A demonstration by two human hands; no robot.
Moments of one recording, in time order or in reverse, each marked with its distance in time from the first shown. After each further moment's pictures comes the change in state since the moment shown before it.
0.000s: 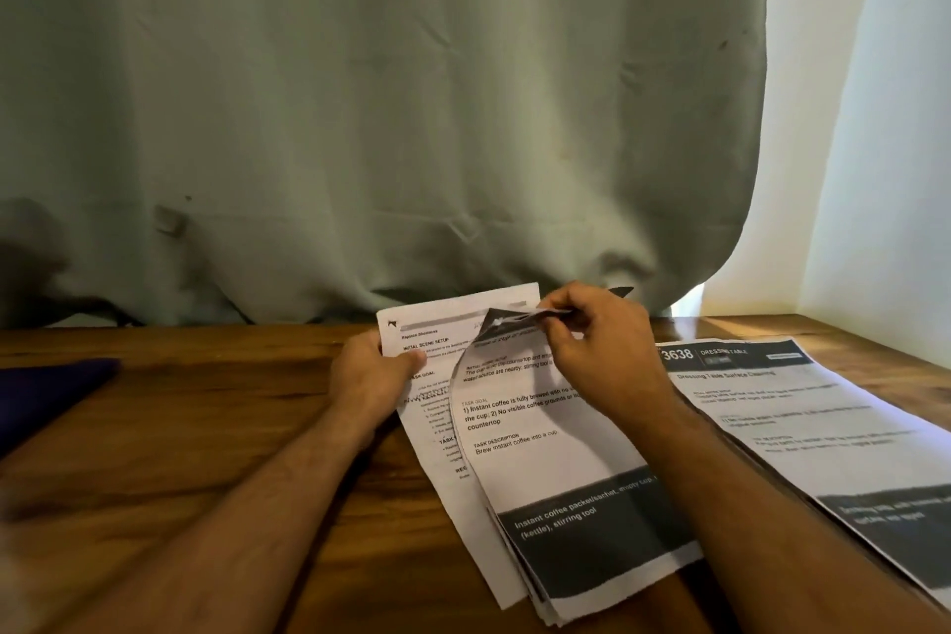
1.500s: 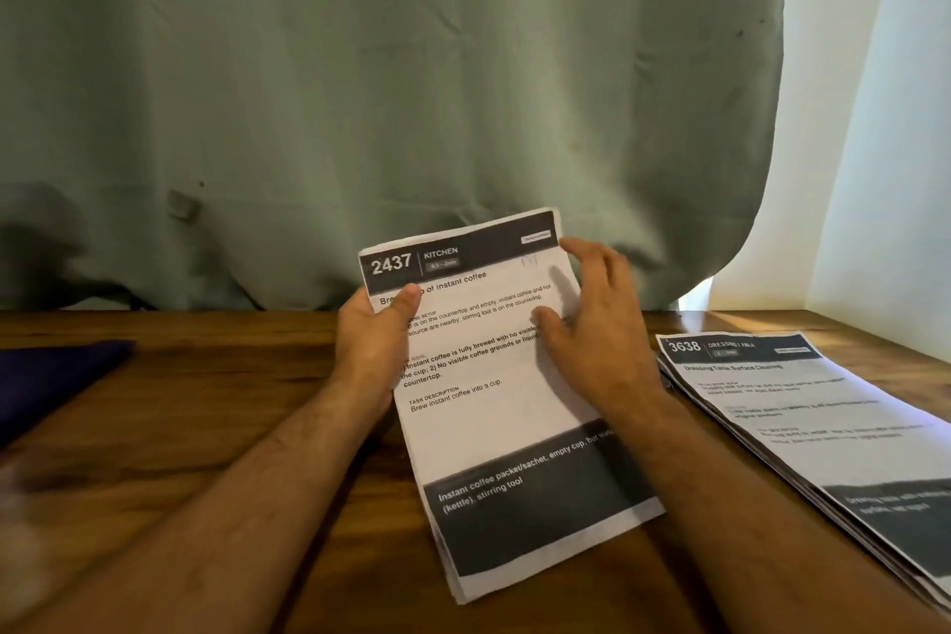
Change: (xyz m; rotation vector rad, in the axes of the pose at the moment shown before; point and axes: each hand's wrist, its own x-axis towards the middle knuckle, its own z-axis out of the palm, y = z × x) left_hand -0.009 0.025 -0.007 -0.606 0.004 0.003; right_hand 0.000 -0.008 0.015 -0.068 0.056 0.082
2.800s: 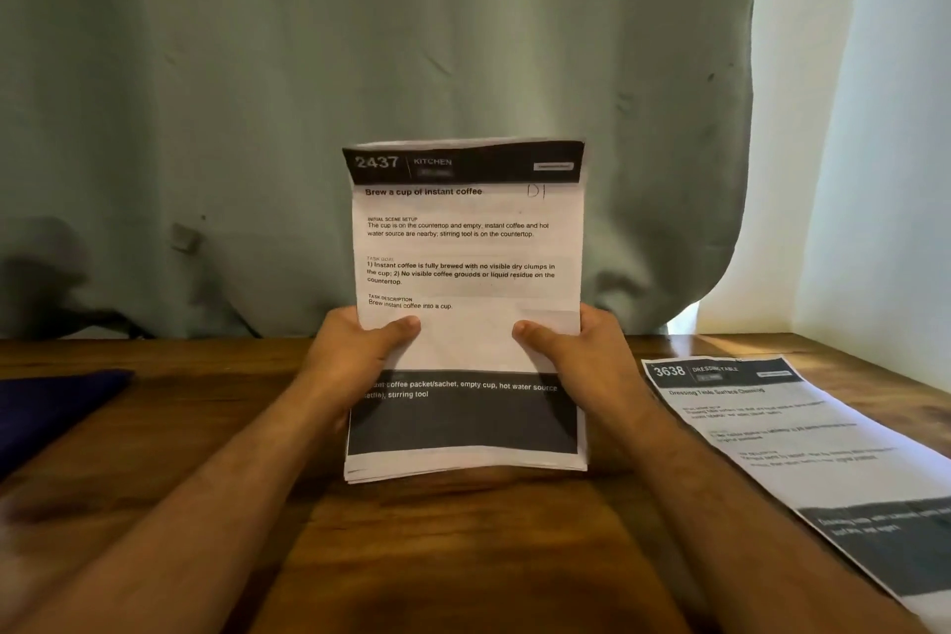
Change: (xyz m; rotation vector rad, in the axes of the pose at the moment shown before) left_hand -0.012 0.033 -0.016 0.281 -0.161 0.052; right_hand 0.000 -0.004 -0.012 0.677 -0.167 0.278
